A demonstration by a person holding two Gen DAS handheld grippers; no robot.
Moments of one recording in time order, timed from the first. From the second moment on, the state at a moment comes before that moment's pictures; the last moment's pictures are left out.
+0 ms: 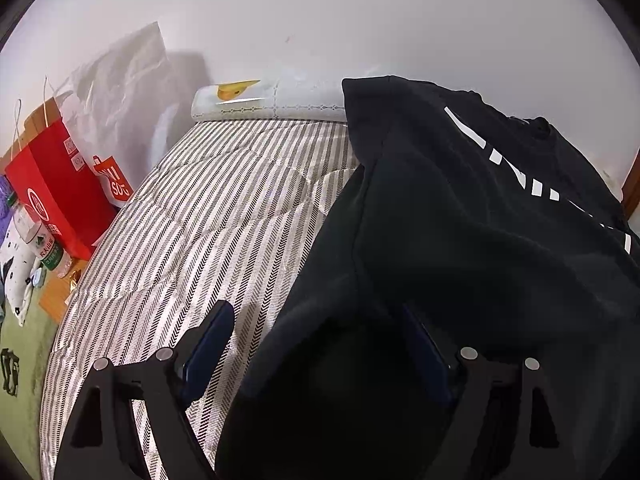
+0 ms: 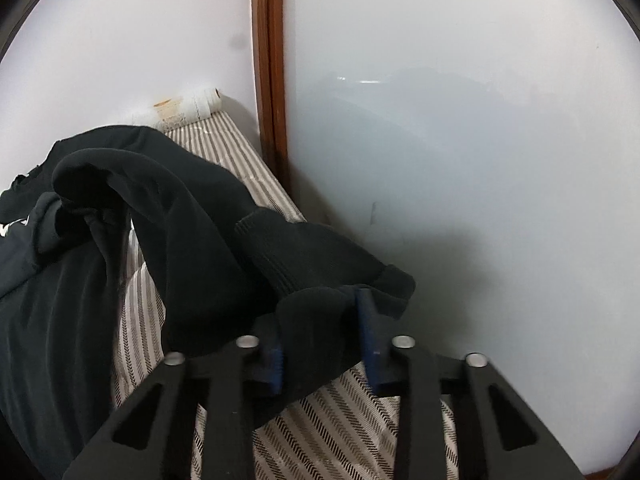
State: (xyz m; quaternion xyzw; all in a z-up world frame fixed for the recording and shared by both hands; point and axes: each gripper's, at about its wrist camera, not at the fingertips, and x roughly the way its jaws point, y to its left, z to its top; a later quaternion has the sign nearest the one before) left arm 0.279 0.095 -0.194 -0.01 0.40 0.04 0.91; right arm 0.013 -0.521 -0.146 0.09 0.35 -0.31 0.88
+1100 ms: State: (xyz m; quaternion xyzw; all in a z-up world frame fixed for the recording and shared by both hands) left arm 0.261 0.119 -0.162 -0.04 0.32 0.06 0.94; right arm 0.131 -0.378 0.098 -0.01 0.09 -0.20 0.97
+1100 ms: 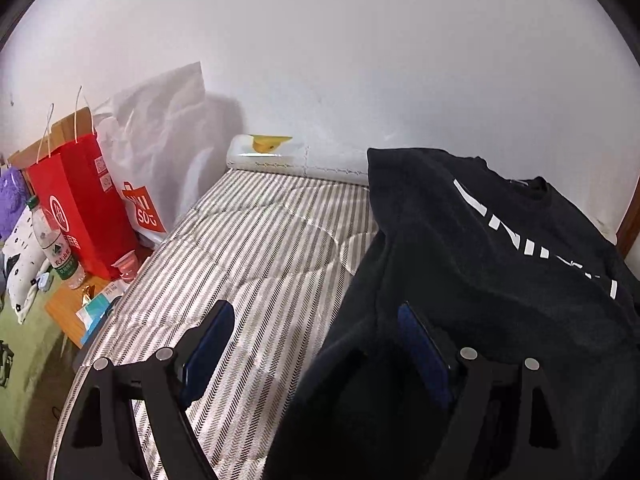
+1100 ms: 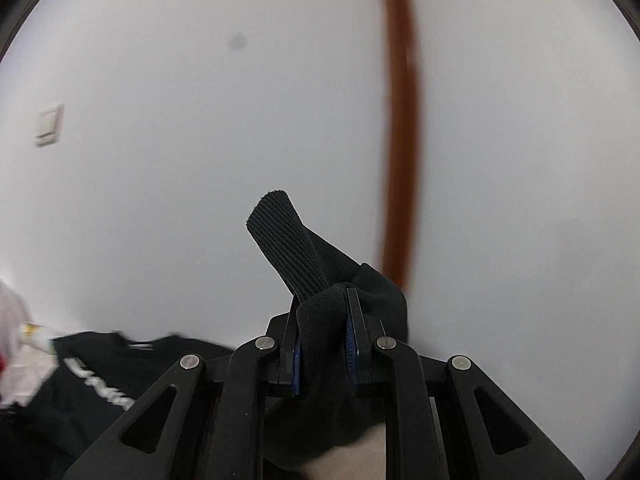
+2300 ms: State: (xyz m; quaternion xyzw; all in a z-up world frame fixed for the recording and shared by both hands) left arm 0.268 0.126 -0.168 -0.07 0.34 0.06 0.94; right arm 0.223 -0.158 -0.087 0.01 0.29 0.09 0.95
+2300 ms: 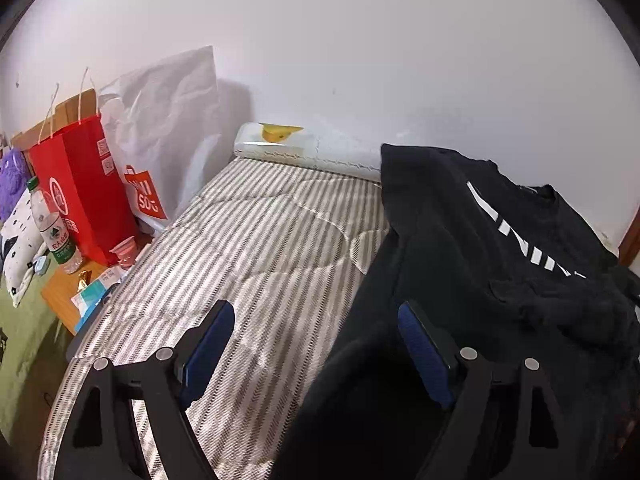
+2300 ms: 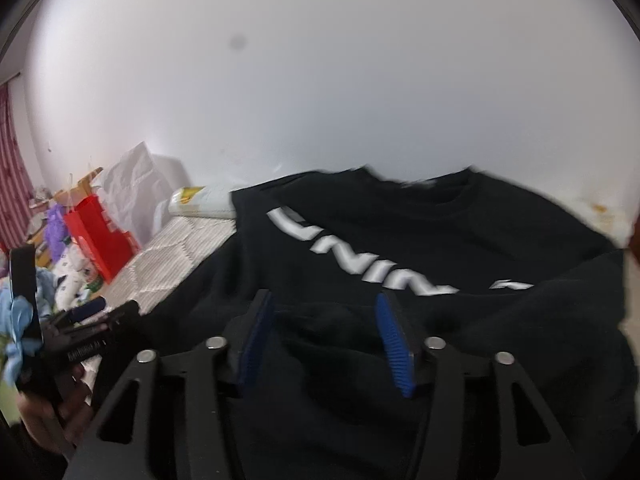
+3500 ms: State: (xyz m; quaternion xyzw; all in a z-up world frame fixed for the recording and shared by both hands) left arm 0.306 -0.009 -0.165 0.00 0.40 -0.07 0.91; right arm 0.144 -0.398 -0.117 0.10 0.30 -0.14 0.94
